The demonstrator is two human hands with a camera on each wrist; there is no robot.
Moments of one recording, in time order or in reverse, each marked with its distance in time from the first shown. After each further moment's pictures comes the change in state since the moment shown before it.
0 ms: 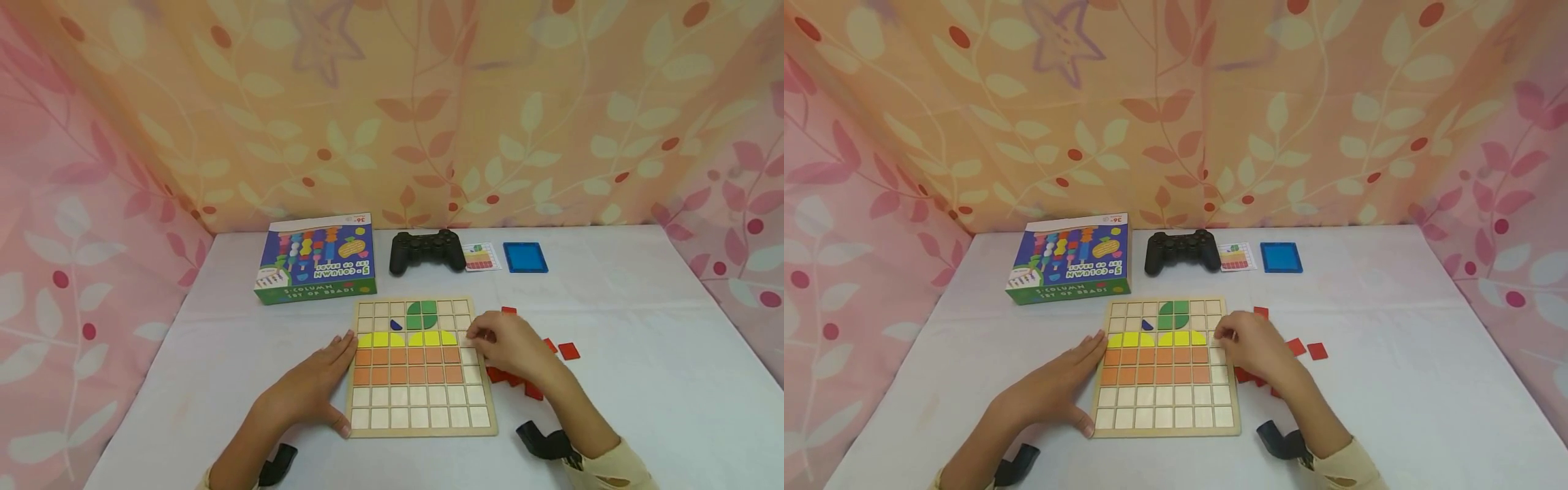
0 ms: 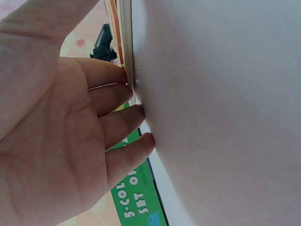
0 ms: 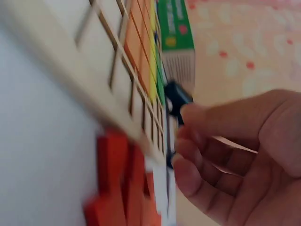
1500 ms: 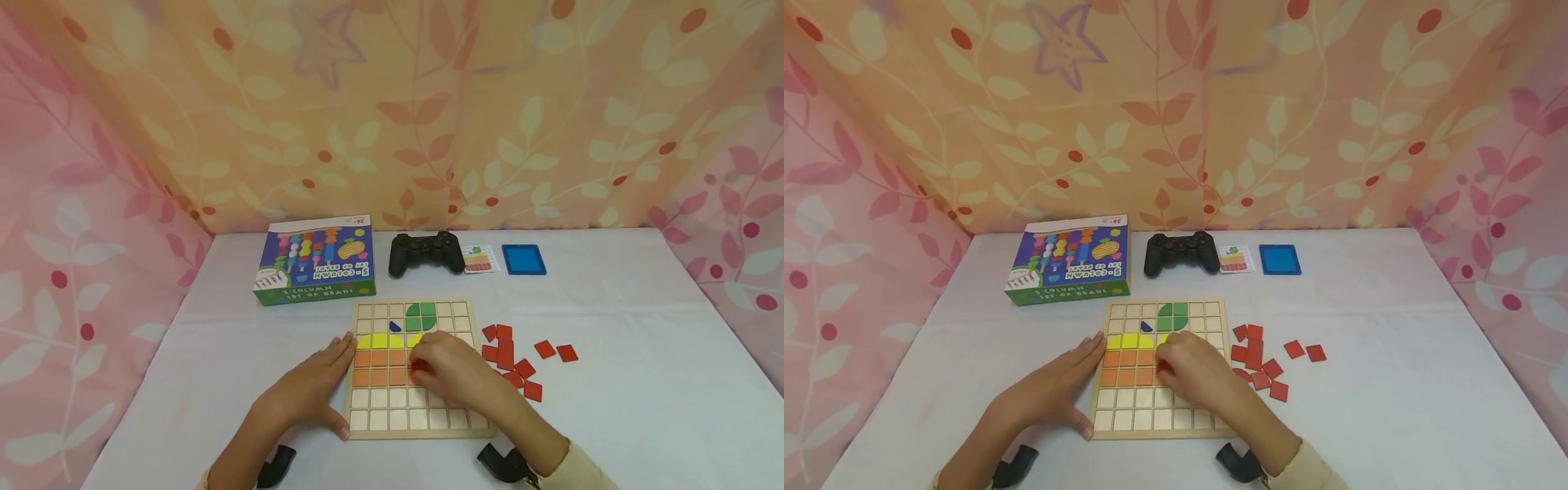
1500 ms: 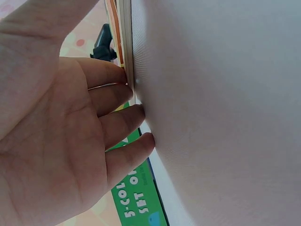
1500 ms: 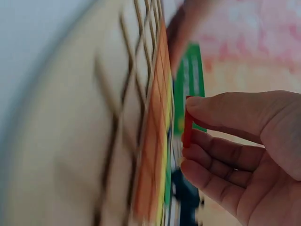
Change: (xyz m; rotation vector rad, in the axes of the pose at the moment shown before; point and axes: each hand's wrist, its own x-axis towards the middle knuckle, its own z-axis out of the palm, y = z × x) left_hand 0.001 -0.001 0.000 -0.008 -0.008 -0.001; right_hand 0.004 -0.063 0.048 -0.145 -0.033 -0.389
